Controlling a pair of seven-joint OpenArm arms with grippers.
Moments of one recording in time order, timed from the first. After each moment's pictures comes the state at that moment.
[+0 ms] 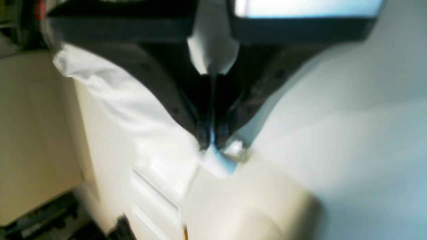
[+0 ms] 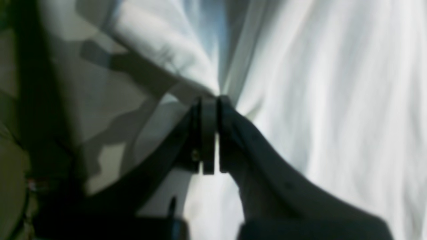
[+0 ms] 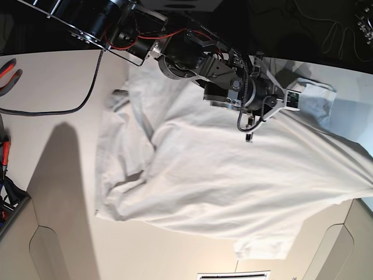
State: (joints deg) left arm -9.6 -36.5 -37.8 53.8 -56.1 -31.8 35.1; right arm 16.1 -8.5 -59.9 72.5 -7.4 18.4 -36.7
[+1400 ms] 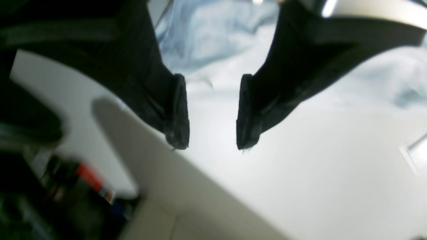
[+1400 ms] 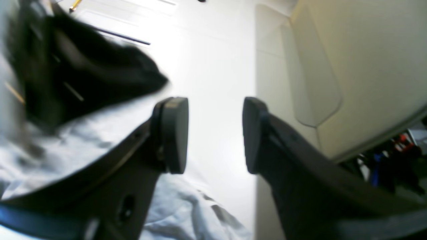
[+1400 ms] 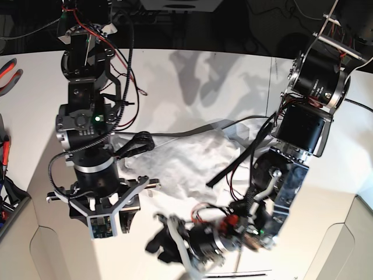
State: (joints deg) left arm -34.6 -8.0 23.1 75.2 -34.7 -21.8 34.8; right arm 3.3 -5.3 -9.3 113.1 -15.3 3.5 -42.8
